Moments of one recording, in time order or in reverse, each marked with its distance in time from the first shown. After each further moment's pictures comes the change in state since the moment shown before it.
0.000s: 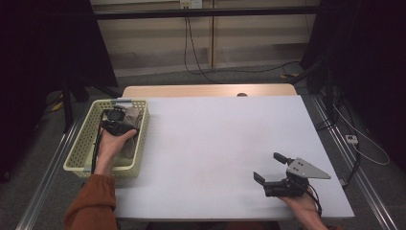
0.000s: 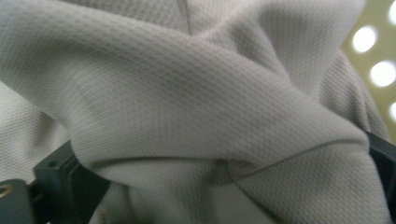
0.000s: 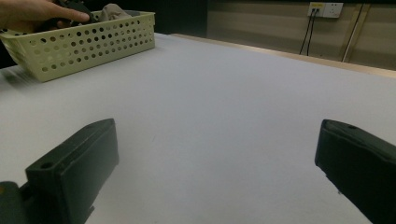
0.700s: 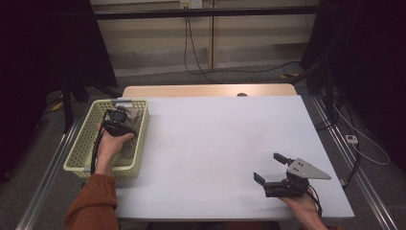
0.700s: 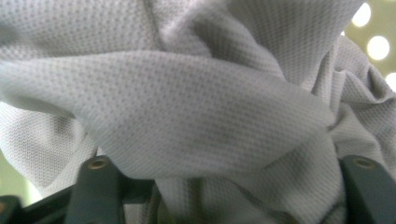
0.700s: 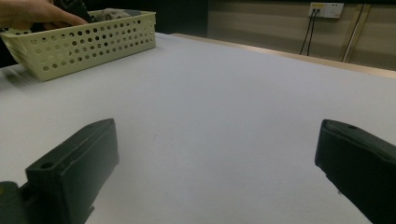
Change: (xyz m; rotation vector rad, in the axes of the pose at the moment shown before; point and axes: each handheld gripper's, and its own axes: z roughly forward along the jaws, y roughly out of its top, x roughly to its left) left arm -0.007 0.002 -0.002 0.096 0.068 0.064; right arm 0.000 0.000 -0.001 0.001 0.000 -0.006
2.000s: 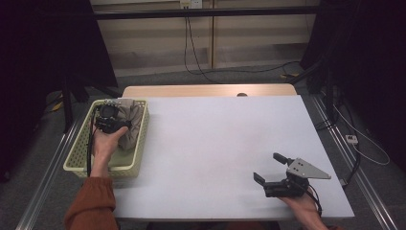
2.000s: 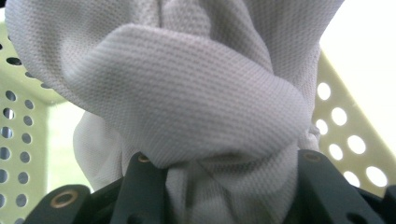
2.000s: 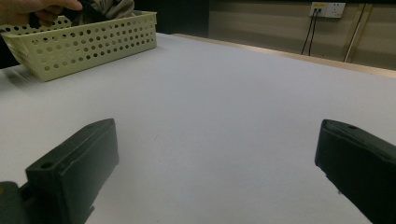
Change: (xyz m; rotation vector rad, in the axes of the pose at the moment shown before) left arm 0.008 -0.005 -0.038 -0.272 -0.071 -0.075; right arm 0.000 0.000 0.000 -0.002 0.005 0.003
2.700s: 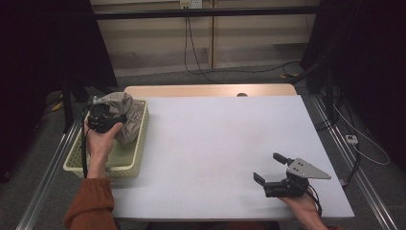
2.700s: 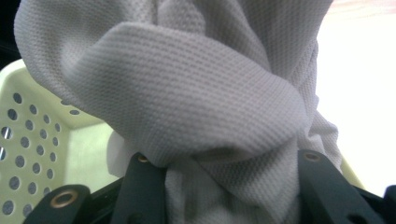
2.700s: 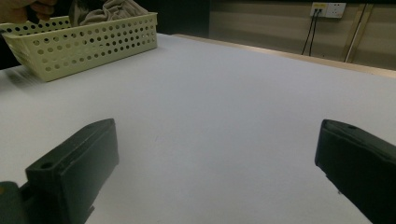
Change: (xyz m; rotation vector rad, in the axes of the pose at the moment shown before) left arm 0.009 -0.002 -0.022 -0.170 -0.009 -0.053; right arm 0.000 0.000 0.000 -0.002 0.002 0.001
